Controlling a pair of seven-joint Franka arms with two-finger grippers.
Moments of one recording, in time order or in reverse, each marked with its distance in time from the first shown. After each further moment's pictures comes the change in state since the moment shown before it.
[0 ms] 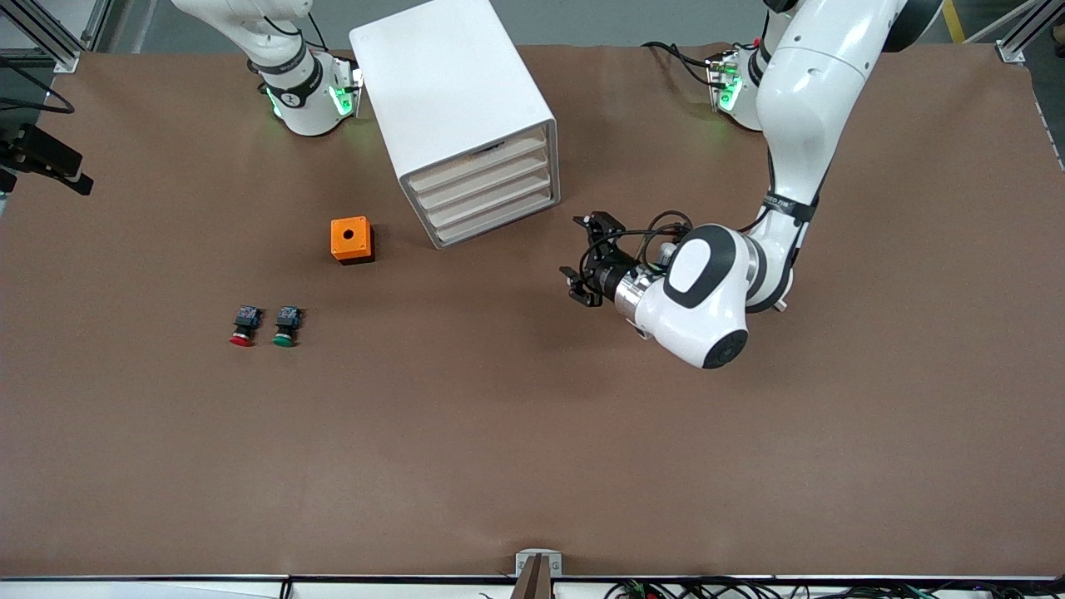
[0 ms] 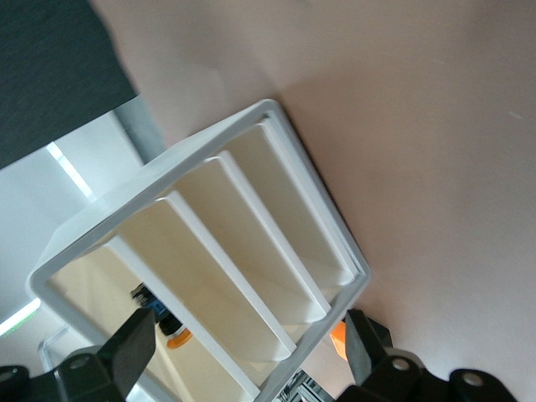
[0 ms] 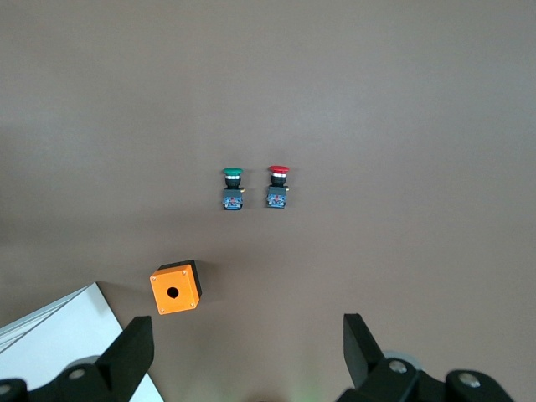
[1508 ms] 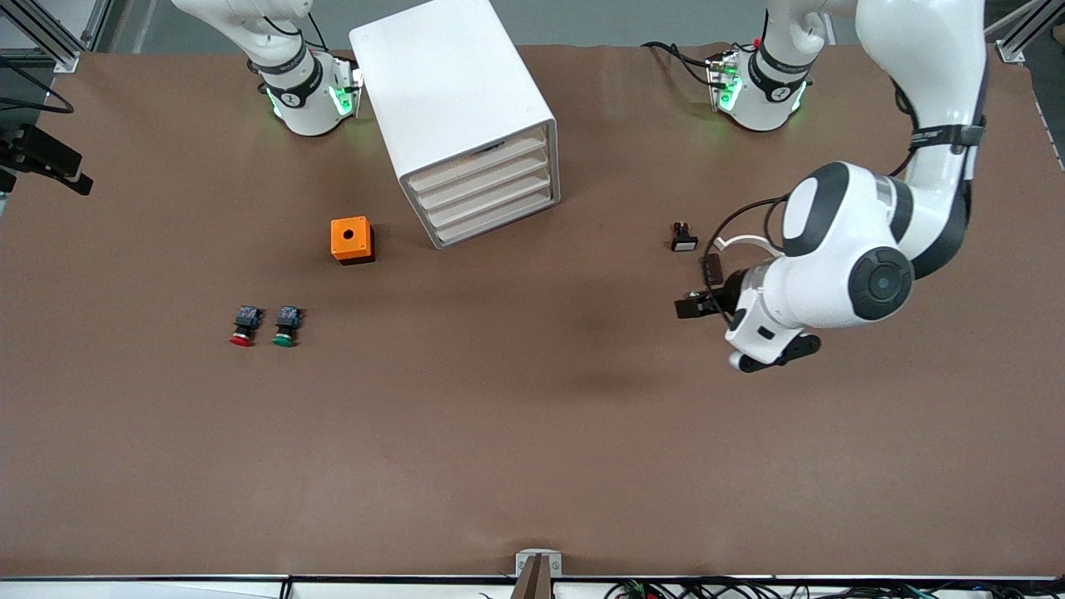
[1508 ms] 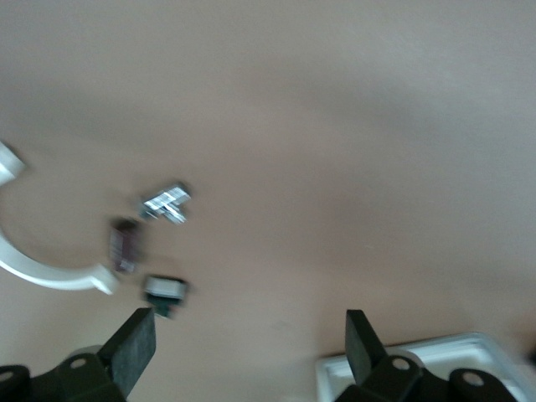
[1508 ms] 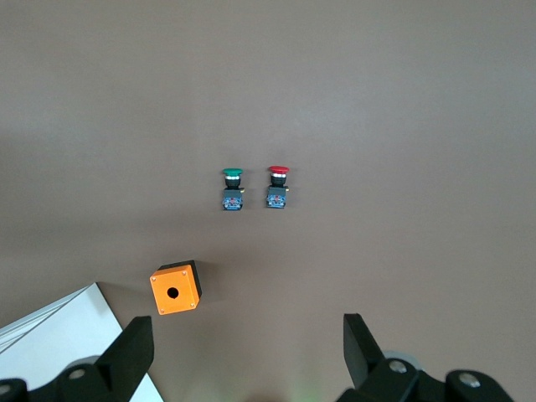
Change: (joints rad) left arm 0.134 -0.280 -0.001 -0.115 0.568 0.232 1.252; right arm 0.000 0.000 0.000 0.001 0.000 0.000 0.000
